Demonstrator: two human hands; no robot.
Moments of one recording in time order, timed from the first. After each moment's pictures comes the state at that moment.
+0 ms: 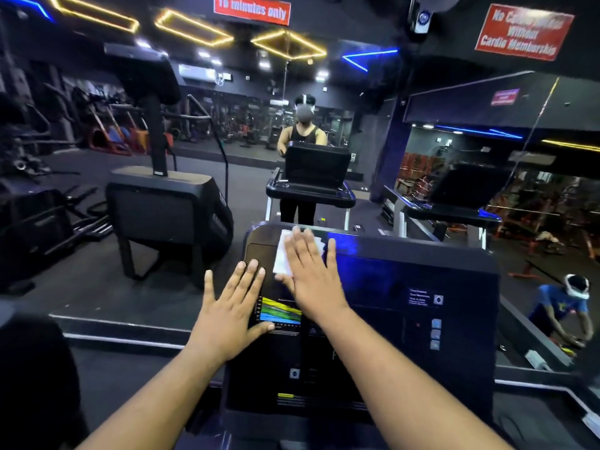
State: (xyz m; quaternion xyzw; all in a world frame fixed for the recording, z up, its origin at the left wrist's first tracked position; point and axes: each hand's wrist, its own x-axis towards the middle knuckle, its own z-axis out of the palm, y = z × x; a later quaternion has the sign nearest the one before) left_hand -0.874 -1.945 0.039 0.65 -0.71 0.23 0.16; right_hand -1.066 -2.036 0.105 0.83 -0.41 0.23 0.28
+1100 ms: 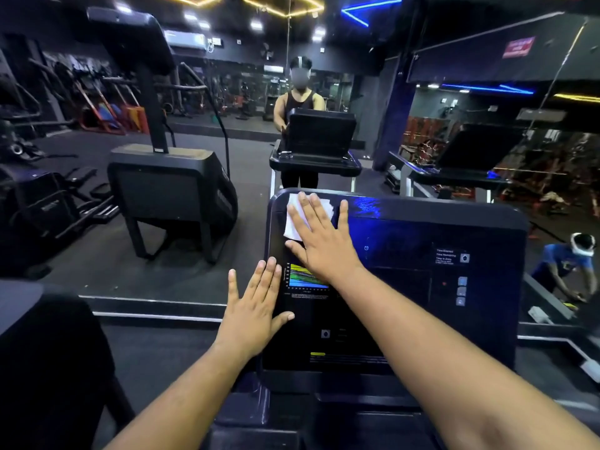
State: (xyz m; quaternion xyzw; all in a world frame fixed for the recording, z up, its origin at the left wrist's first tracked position) left_hand -0.866 -1.922 -0.016 0.63 -0.72 0.22 0.16; right_hand -1.038 -2.035 0.101 0.84 -0.40 0.22 0.31
